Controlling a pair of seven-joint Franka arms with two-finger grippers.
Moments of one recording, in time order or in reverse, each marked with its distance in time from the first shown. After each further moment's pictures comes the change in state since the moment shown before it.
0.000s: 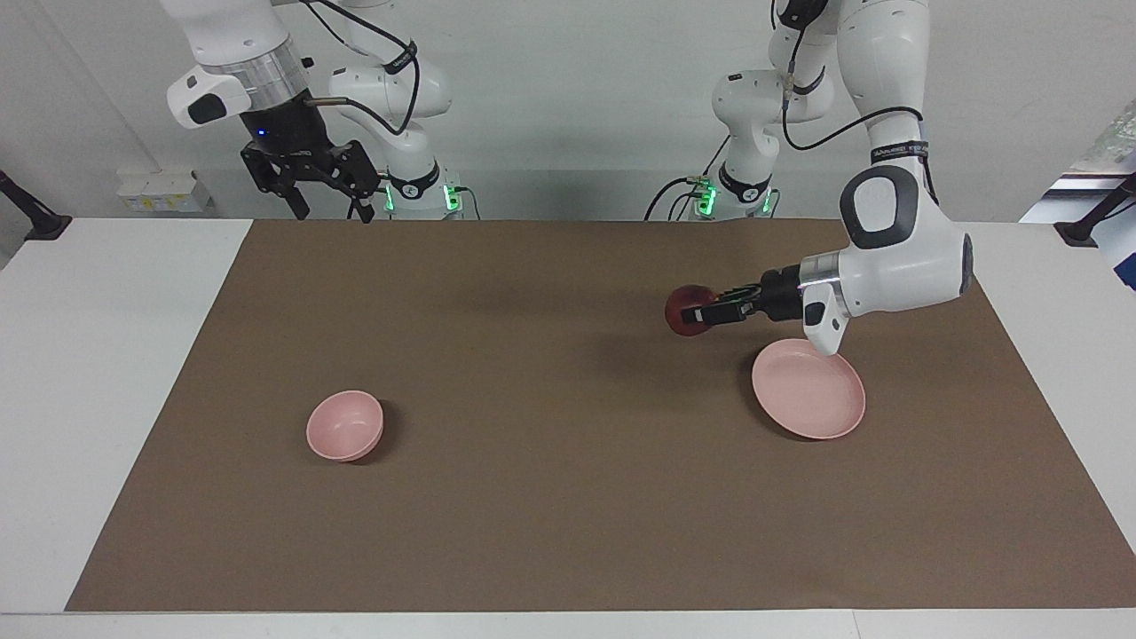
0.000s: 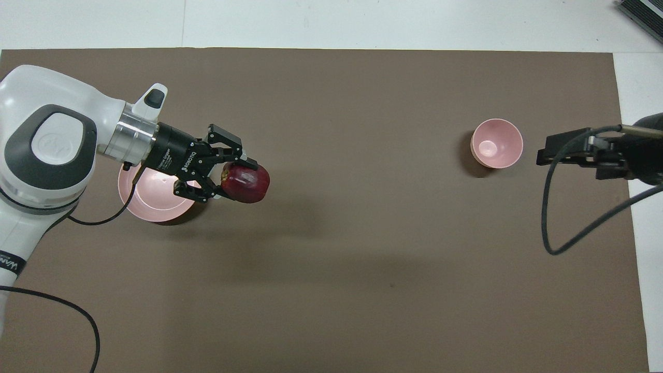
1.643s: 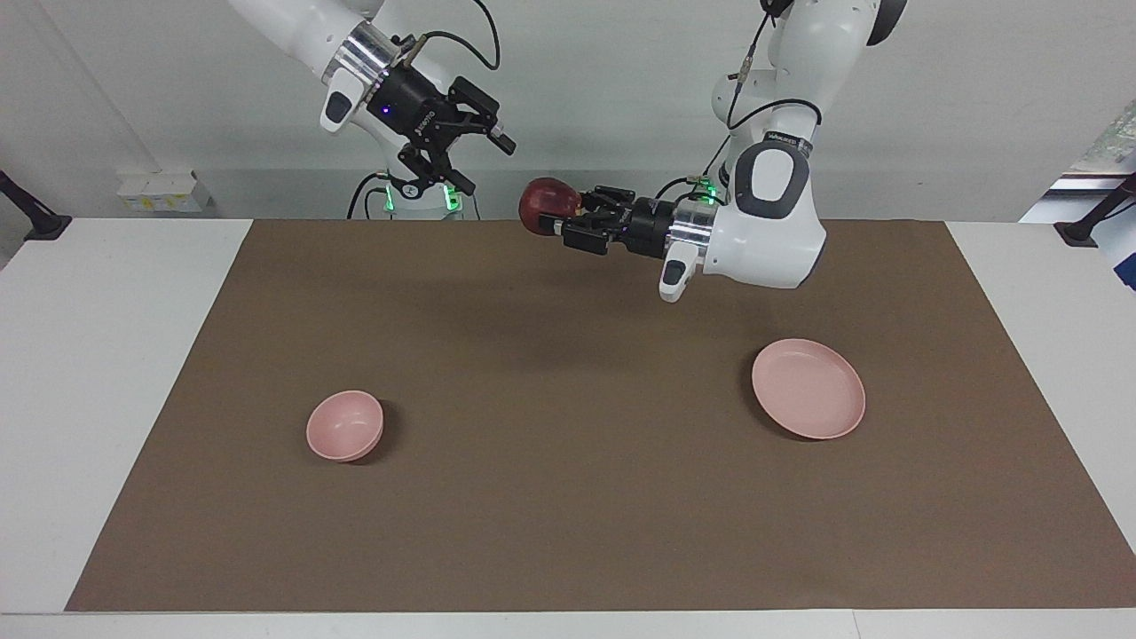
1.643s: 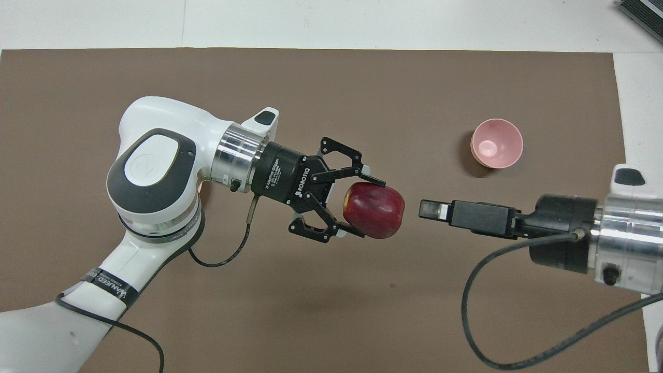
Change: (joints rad) left arm -0.035 0.007 -0.264 0.002 -0.521 0.036 -0.372; right arm 0.112 -0.323 0.002 -0.550 0.813 0.444 -0.306
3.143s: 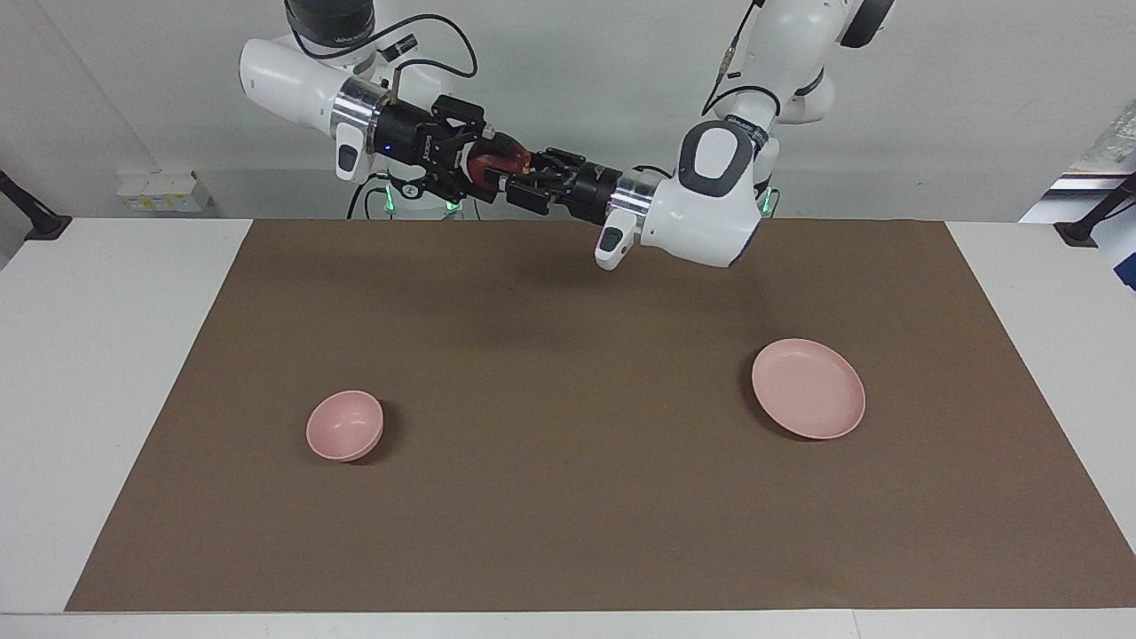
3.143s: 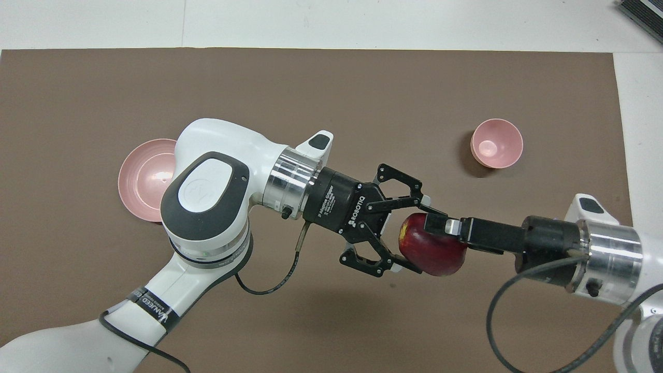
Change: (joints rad) left arm -0.050 0.003 -0.099 0.009 -0.092 0.057 0.000; right arm -0.031 -0.075 -0.010 -0.237 0.456 -0.001 -0.245
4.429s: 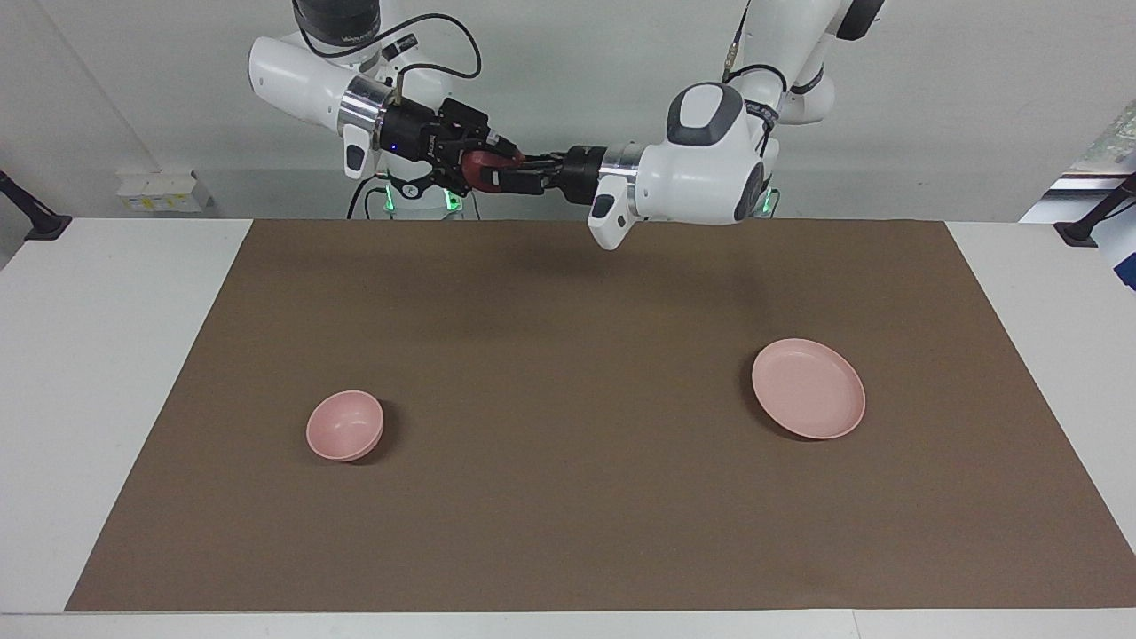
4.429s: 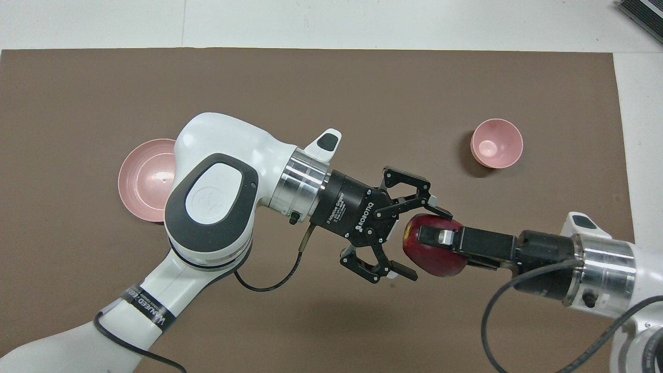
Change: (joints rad) left arm -0.031 -0.071 -0.001 0.083 0.338 0.117 -0.006; right arm -0.012 -0.032 0.011 -0.043 -0.011 0.002 0.103
